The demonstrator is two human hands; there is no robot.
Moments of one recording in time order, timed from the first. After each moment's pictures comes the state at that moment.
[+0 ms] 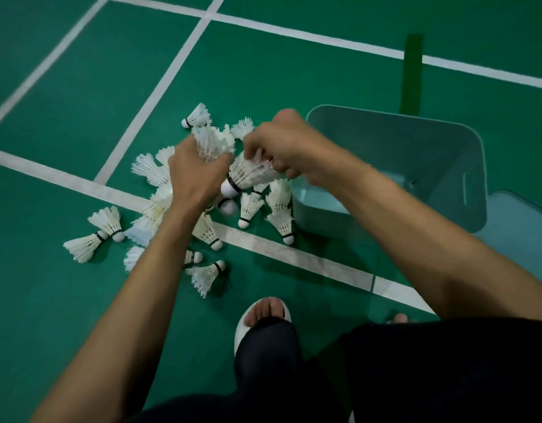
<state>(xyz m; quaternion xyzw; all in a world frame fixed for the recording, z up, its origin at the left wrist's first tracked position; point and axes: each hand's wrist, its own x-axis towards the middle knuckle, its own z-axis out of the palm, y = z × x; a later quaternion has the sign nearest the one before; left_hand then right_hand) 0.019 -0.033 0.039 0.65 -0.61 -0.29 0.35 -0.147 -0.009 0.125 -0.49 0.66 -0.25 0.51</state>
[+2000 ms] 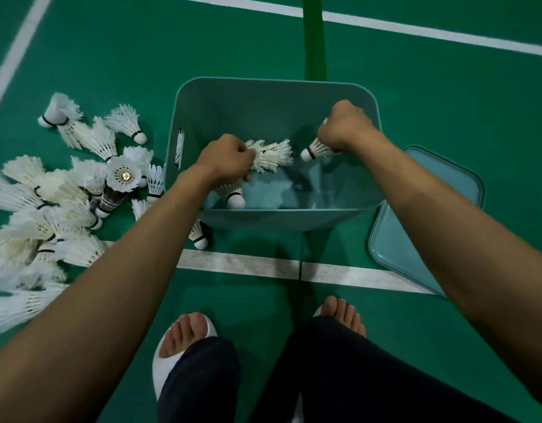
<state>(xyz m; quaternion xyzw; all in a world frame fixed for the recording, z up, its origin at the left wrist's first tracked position) -0.194 -0.058 -0.036 0.51 -0.75 -0.43 0.00 -0.411 0.004 0.009 -0.40 0.88 -0.06 0.25</state>
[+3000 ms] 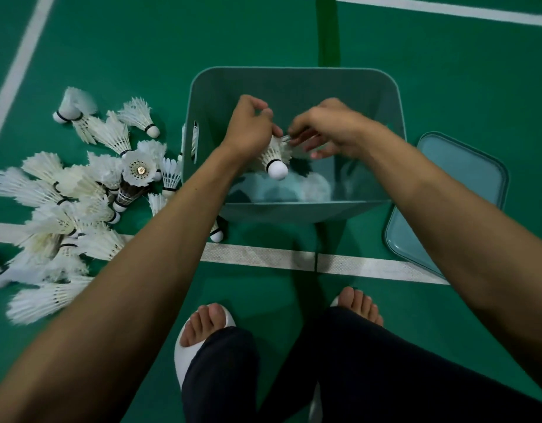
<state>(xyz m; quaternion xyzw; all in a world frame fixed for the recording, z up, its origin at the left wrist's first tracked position) -0.219 -0.051 -0.013 0.52 -0.61 -0.56 0.20 -0.368 0.003 0.013 -0.29 0.76 -0.25 0.52</state>
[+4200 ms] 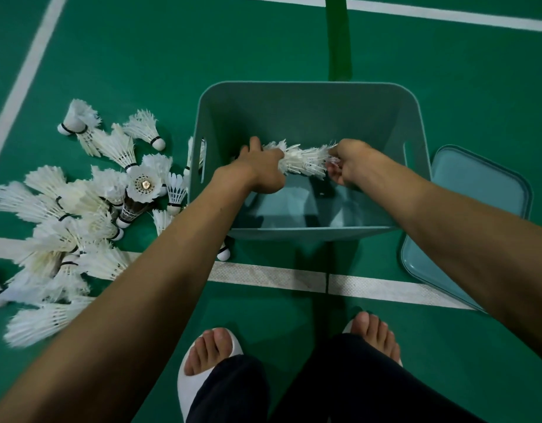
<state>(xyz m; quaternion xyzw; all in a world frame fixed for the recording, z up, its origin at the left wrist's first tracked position) -0.213 -0.074 -0.044 0.44 -0.81 -0.32 -0.22 -0.396 -0.023 -0.081 0.10 0.79 -0.38 0.48</state>
